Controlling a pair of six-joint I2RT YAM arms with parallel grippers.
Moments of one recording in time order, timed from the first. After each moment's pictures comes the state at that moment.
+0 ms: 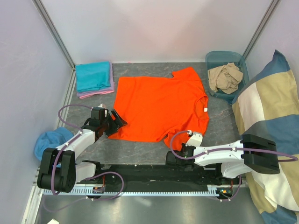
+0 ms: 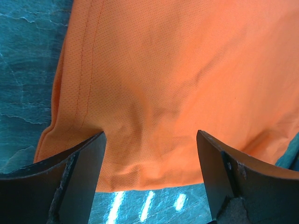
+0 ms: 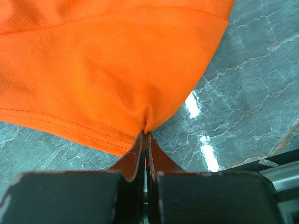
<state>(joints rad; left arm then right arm) -0.14 1.20 0.45 -0.10 0.22 -0.73 1.38 1.39 0.61 -0.85 0.71 1.78</state>
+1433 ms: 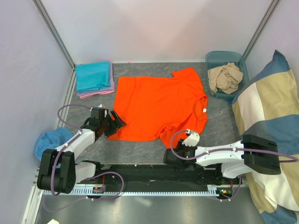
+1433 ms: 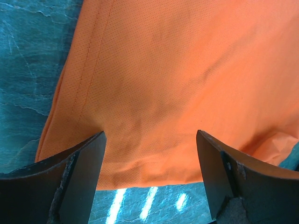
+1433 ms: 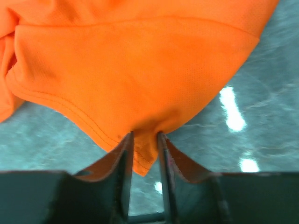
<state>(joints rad) -0.14 1.19 0.47 -0.16 0.19 -0.73 1.38 1.38 0.56 -0.61 0.77 1.72</state>
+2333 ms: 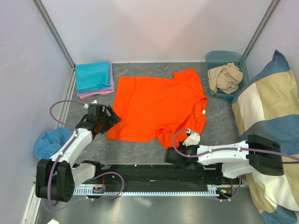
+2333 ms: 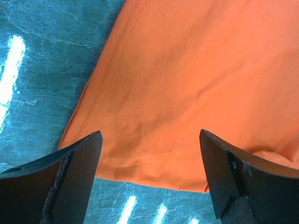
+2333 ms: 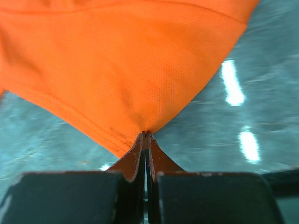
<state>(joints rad) -0.14 1.09 0.57 -0.33 0.03 -0.73 1.35 1.33 0.59 -0.63 0.65 1.73</state>
